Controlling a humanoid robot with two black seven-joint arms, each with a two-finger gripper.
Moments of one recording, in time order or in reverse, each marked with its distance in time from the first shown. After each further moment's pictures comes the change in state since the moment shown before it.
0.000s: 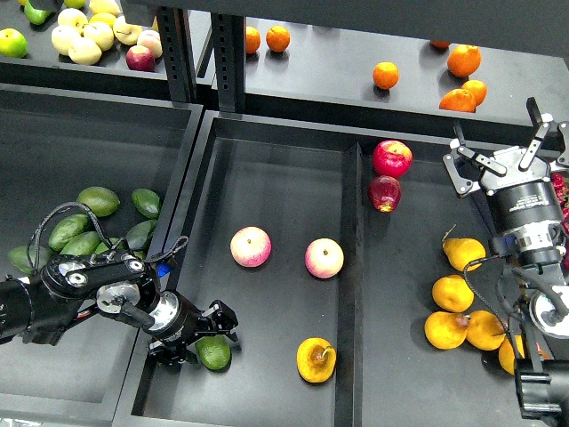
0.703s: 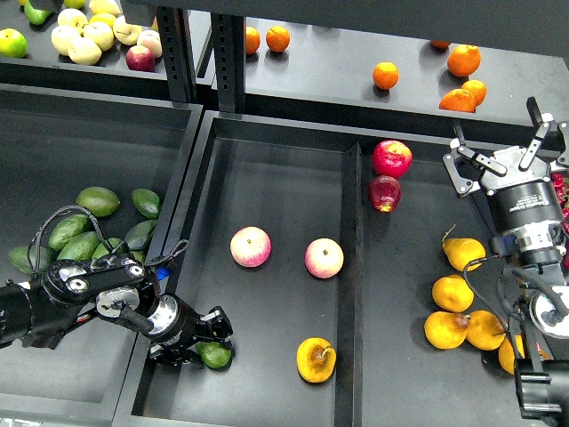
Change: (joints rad) left arm 0.002 -0.001 -0.047 -0.001 0.052 0.000 0.000; right arm 0.000 0.000 0.000 0.000 0.000 0.005 0.000
